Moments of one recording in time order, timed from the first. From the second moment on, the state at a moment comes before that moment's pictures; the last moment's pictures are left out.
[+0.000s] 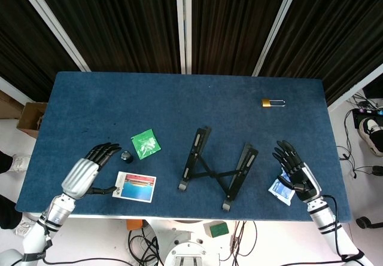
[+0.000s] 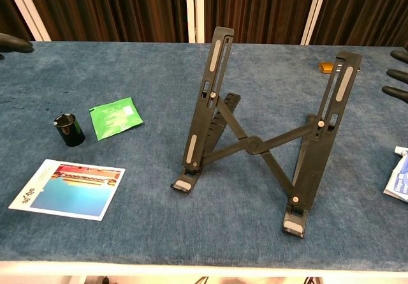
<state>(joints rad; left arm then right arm) -0.33 -1.25 0.05 -1.62 1.69 1.33 -0.28 0.32 -1.37 -0.12 -1.37 -1.64 1.41 1.75</state>
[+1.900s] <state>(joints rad) -0.85 -1.66 -0.04 -1.31 1.55 0.84 -1.10 0.37 -1.44 -0.15 -1.42 -1.68 1.29 1.65</state>
